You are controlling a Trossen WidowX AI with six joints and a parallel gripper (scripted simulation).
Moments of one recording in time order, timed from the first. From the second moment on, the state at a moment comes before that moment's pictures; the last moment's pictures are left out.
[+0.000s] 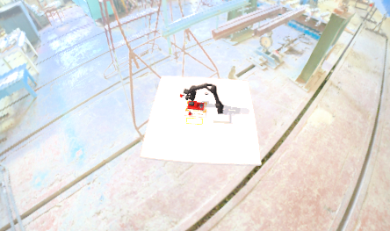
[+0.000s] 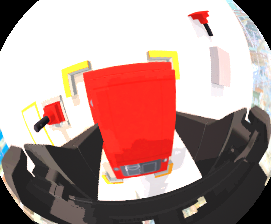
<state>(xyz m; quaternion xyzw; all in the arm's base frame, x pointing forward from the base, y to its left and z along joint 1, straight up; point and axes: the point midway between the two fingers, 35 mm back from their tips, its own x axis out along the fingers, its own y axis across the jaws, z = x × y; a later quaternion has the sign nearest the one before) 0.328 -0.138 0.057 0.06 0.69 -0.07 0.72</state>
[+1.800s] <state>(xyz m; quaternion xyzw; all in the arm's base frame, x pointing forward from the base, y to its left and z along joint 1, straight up) 0.329 -0.138 0.051 0.06 0.68 -0.07 0.72</state>
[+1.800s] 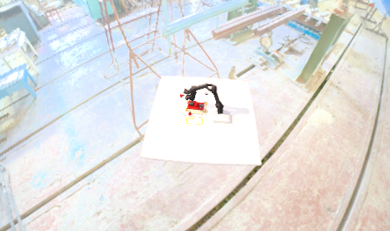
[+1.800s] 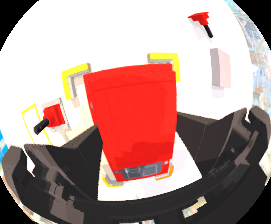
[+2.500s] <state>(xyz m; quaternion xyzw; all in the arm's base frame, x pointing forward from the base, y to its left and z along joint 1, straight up) 0.329 -0.138 0.053 0.06 0.68 -0.07 0.72</state>
